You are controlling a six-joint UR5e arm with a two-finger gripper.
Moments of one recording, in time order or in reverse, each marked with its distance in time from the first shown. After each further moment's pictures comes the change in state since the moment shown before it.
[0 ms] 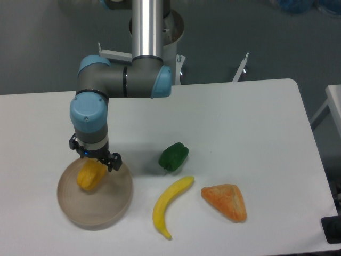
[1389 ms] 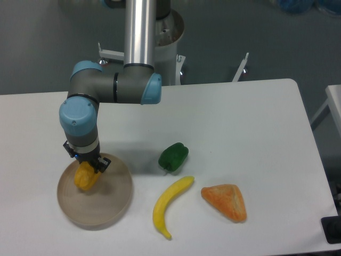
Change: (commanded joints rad) arm -0.005 -0.014 0.020 0.022 0.005 0.037
